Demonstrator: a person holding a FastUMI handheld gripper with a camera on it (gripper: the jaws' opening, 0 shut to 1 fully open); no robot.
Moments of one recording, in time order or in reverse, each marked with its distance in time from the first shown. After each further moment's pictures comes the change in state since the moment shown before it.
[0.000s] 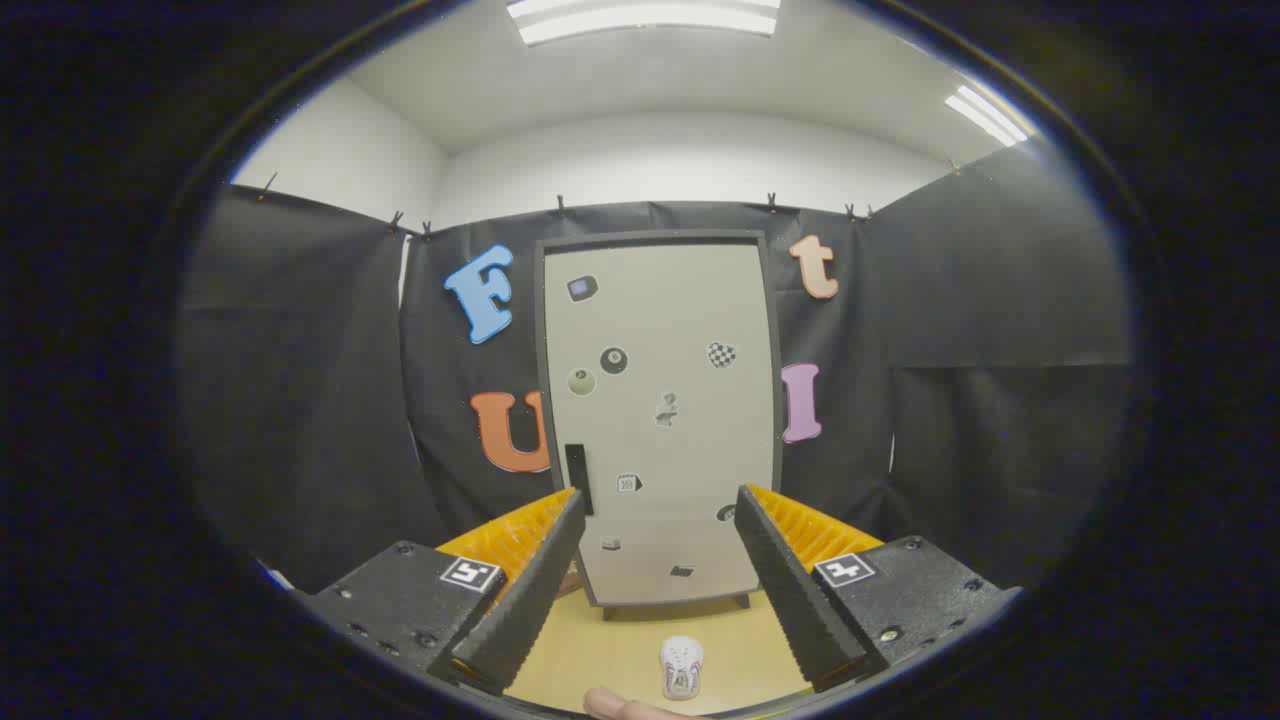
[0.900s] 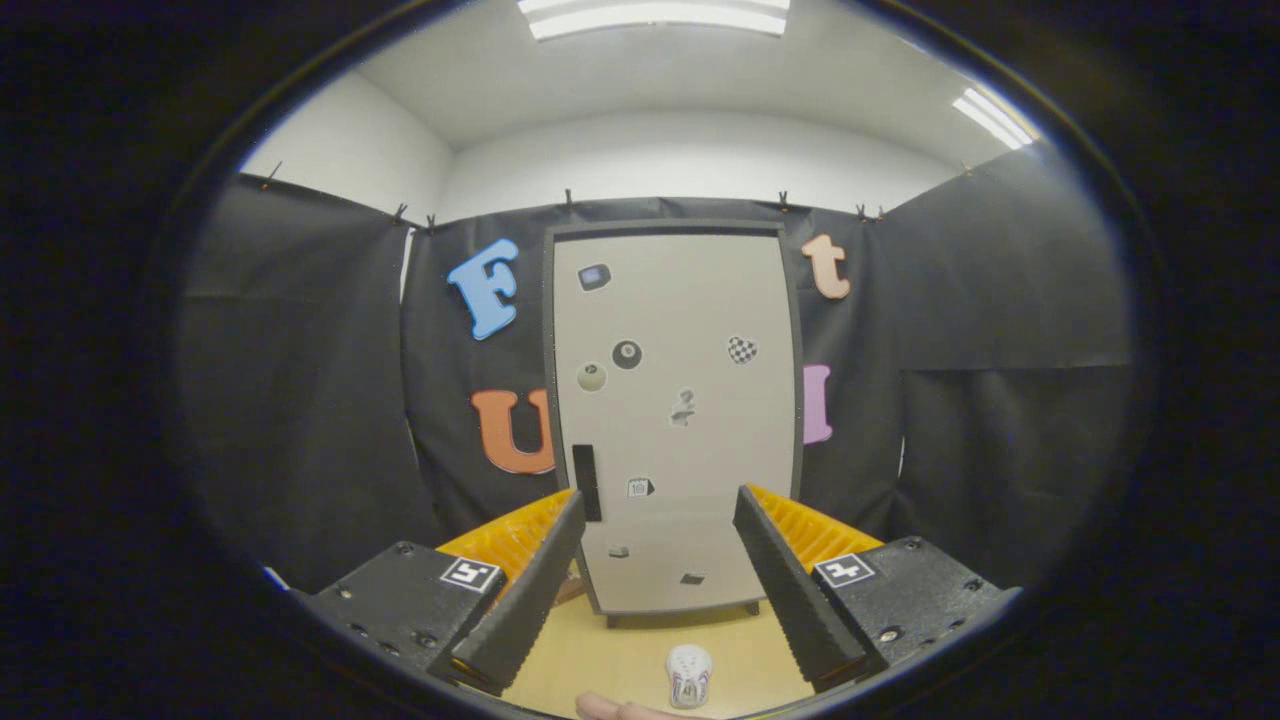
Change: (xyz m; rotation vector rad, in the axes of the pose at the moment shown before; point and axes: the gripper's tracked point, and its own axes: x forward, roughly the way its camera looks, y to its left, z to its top) arm 0.050 0.008 -0.020 -0.003 0.006 0.024
